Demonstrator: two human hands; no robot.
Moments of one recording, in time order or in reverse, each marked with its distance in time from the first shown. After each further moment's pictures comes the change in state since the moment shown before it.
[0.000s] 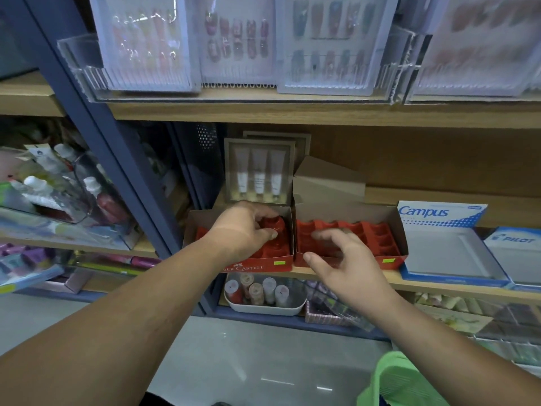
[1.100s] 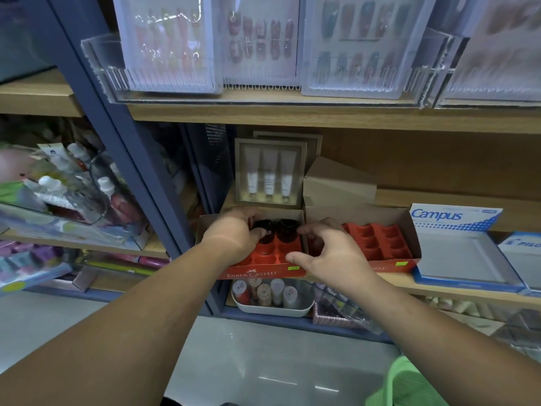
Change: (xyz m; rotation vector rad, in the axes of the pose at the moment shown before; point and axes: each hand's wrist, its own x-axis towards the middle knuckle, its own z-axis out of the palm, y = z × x) left_hand 0.007 -0.033 -0.007 0.067 0.056 -0.087; right_hand 0.037 -0.023 0.027 -0.121 -0.119 0.051
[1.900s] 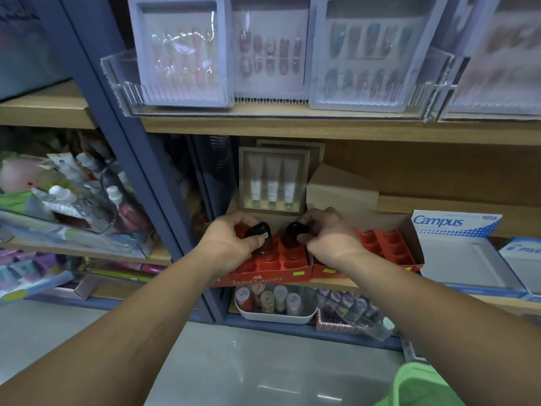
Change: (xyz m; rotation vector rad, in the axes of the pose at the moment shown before) left_hand -0.016 -0.013 -0.011 -0.479 0.030 -0.068; right_hand 0.051 -0.011 0.000 -0.054 -0.017 0.106
